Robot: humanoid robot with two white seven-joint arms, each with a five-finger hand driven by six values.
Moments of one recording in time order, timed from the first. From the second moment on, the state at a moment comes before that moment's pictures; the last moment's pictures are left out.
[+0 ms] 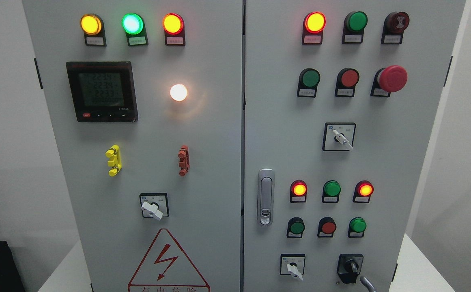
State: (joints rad) left arm 0.13 -0.06 0.04 -0.11 0.00 -0.04 -0.16; right arm 0.05 0.06 -0.09 -1.72 -0.11 -0.18 0.14
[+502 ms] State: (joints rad) left arm 0.13 -0.06 0.04 -0.11 0.00 -0.04 -0.16; right arm 0.06 0.06 -0.07 -1.72 -0.11 -0.18 0.13
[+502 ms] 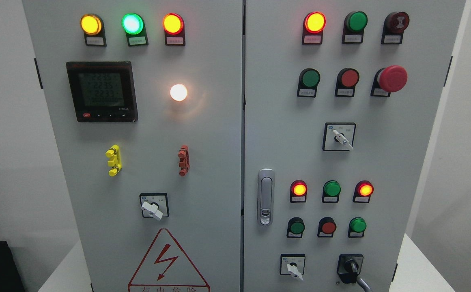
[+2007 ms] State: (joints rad) left arm 0.13 -0.06 0.04 -0.11 0.00 -0.04 -0.16; right arm 0.05 0.06 -0.02 -1.72 -0.12 -0.18 0.11
